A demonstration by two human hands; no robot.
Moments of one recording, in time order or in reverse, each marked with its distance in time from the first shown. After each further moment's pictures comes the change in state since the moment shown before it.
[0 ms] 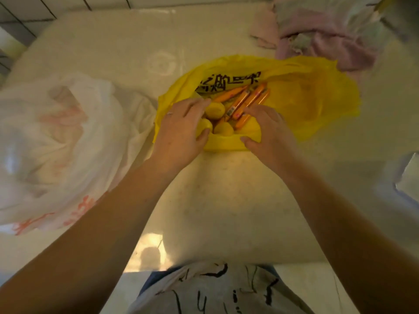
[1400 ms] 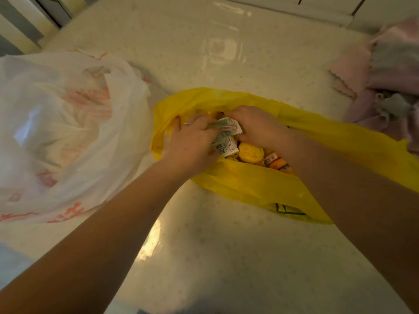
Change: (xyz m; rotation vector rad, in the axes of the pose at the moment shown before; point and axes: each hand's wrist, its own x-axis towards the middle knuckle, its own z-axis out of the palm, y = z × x) left_hand 0.056 -0.065 0.026 0.196 -0.319 -0.374; right_hand 0.218 -0.011 0.099 -0.285 -0.579 -0.608
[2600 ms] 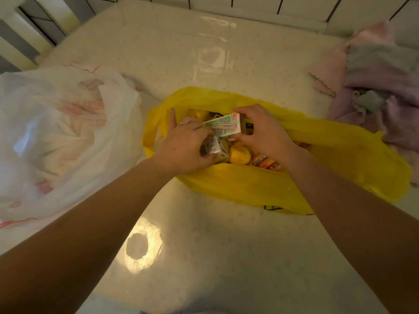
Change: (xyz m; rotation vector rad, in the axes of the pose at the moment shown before) left_hand 0.000 0.001 -0.008 -0.019 0.139 0.159; right_hand -0.058 -0.001 -0.013 0.362 0.279 0.205
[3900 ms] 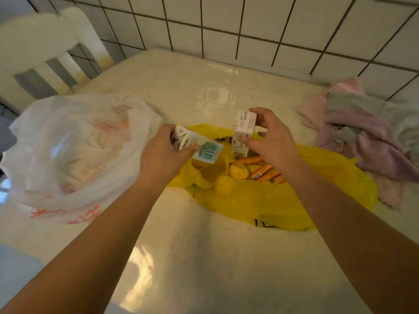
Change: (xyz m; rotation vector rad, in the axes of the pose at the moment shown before) left_hand -0.061 0.015 -0.067 -0.522 0.406 -0.515; right_hand -0.041 -0.065 -0.053 0.304 0.279 0.030
